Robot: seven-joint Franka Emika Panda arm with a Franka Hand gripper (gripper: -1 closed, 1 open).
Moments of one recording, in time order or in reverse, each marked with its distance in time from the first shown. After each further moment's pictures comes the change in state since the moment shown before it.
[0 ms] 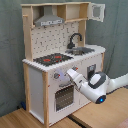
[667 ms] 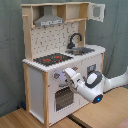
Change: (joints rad) arm -0.062 -0.050 0.006 0.070 0.000 0.076 0.165
